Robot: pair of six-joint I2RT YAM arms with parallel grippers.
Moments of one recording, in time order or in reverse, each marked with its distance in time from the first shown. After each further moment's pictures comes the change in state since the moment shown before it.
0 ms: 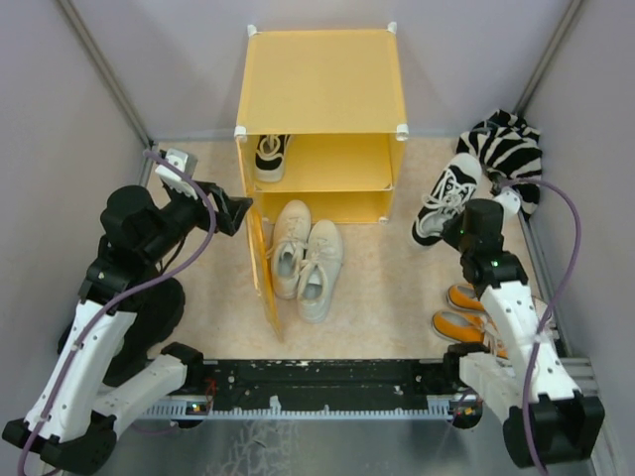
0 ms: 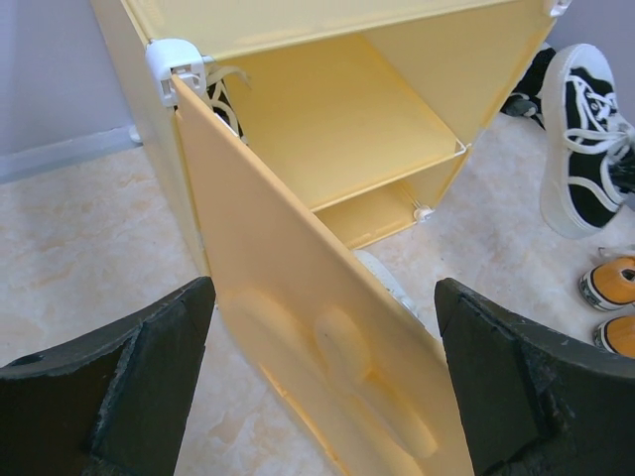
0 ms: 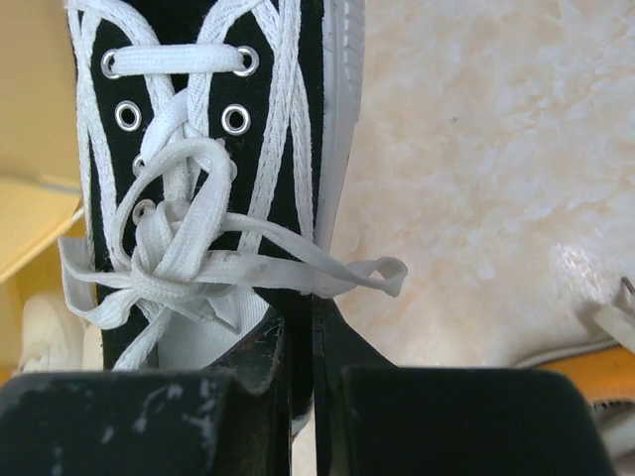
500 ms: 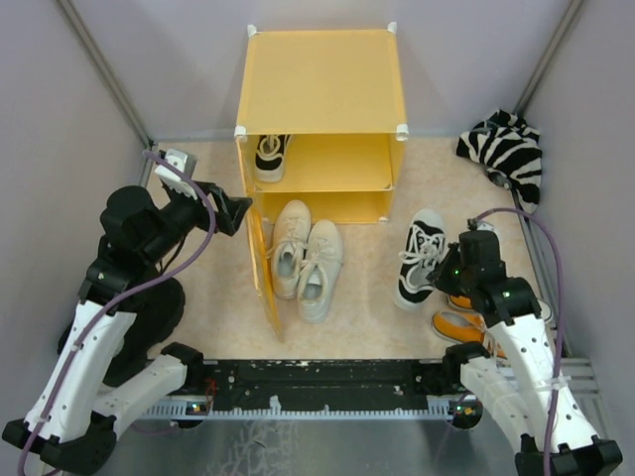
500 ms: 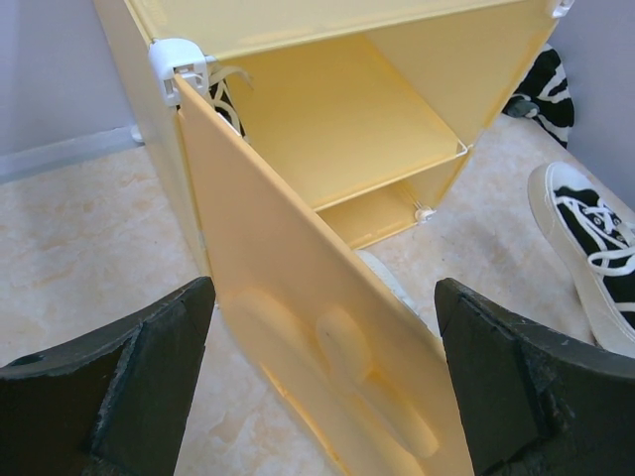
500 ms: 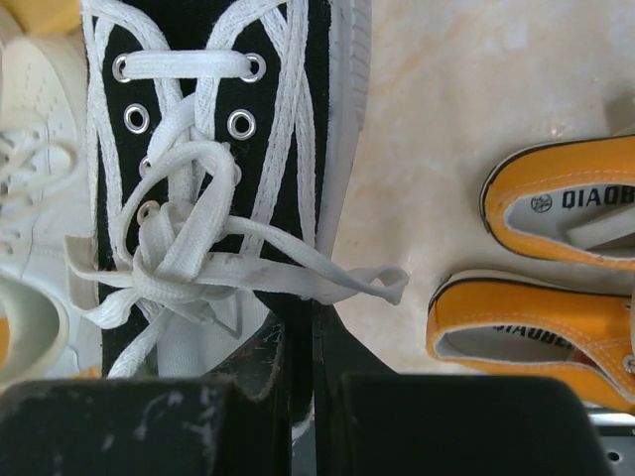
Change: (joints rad) left arm 0.000 -0.002 0.000 0.000 -0.004 -0.001; right arm 0.136 -0.286 -0.008 -0.506 -0.176 -0.044
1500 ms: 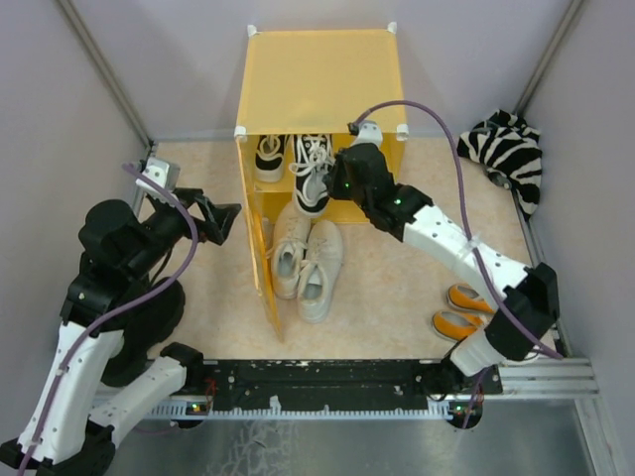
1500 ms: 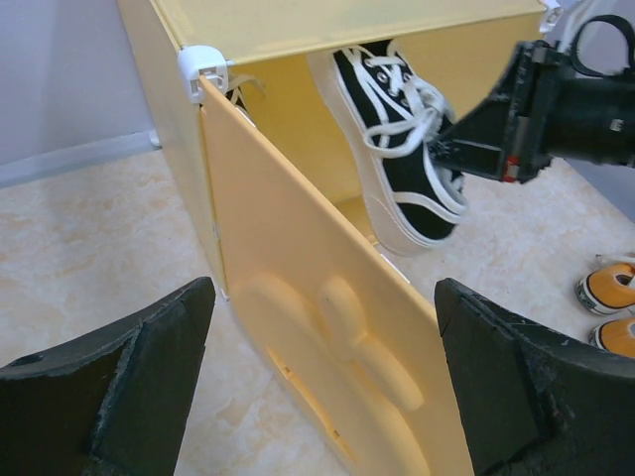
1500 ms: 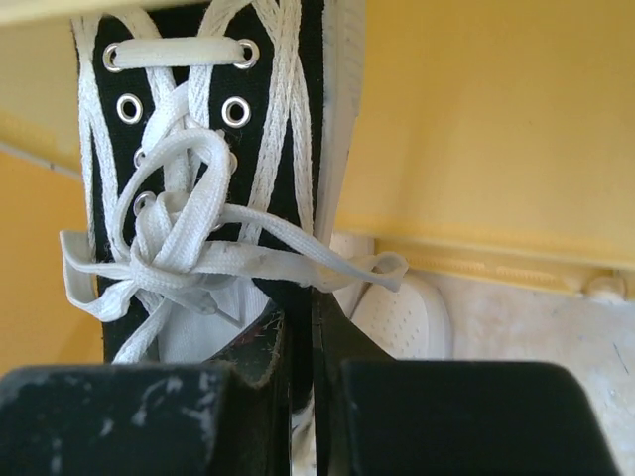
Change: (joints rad) left arm 0.000 -0.077 0.033 -0.083 -0.030 -0.003; right arm 0.505 0.779 0.594 0.559 0.210 -0.073
